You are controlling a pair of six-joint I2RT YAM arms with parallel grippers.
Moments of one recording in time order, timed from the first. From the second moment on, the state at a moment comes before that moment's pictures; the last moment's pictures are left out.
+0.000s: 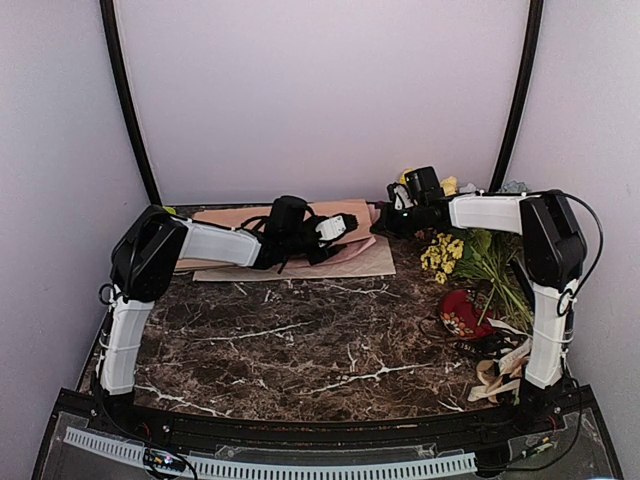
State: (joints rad) left arm -0.69 2.25 1.57 0.29 0.18 0.72; right arm 0.43 2.03 1.50 -0.19 -0.36 0.55
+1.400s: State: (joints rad) left arm -0.71 2.32 1.70 0.29 0.14 0.67; right arm 0.44 2.00 1.47 -0.20 -0.36 0.53
